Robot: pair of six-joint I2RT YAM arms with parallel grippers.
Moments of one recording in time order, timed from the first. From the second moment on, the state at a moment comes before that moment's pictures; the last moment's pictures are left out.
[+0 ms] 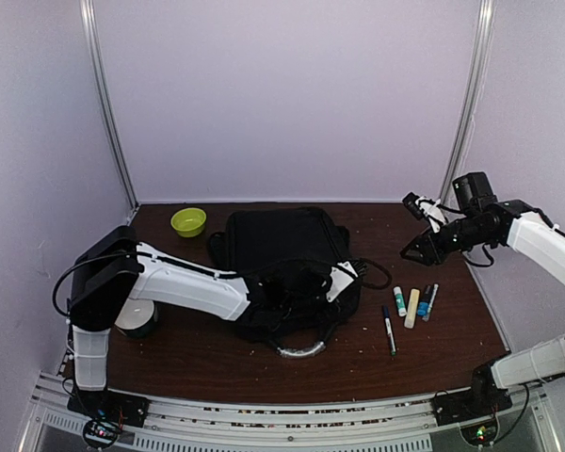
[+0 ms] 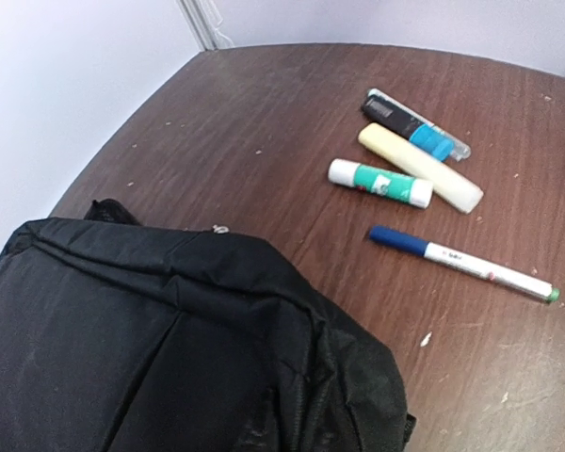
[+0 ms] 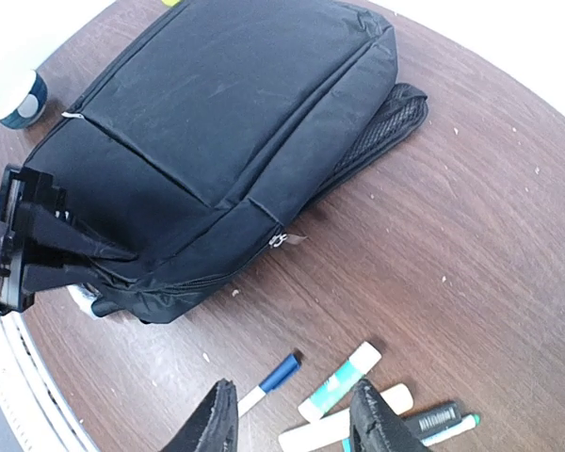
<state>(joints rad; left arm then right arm) -1.19 2.05 1.36 0.19 -0.21 0.16 0.21 1.22 1.05 -0.71 -0.46 -0.34</state>
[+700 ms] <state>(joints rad) -1.07 1.42 1.14 -0.12 -0.42 0.02 0.21 0.96 1.01 -0.85 -0.31 -0.45</state>
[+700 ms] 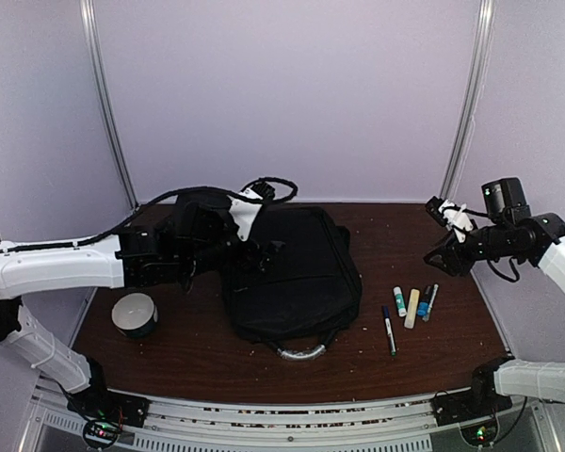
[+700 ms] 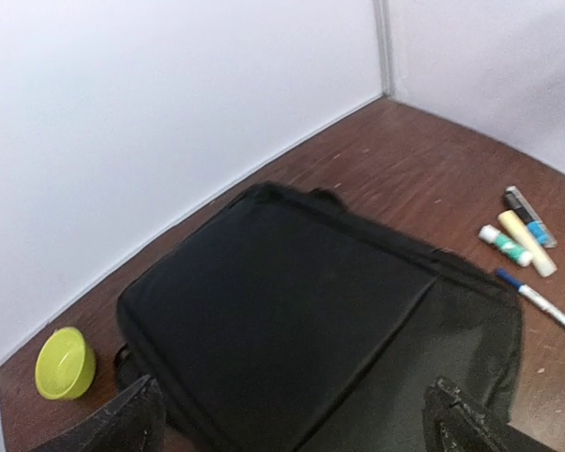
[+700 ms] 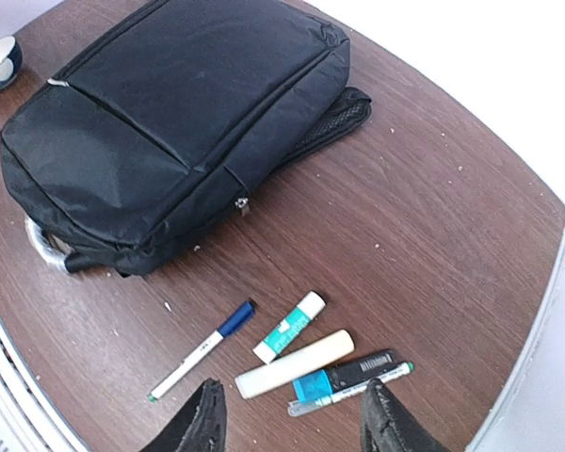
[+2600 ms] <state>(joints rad) -0.93 1.35 1.08 -0.35 -0.65 -0.32 0.62 1.56 0.91 -0.82 0.03 -0.50</state>
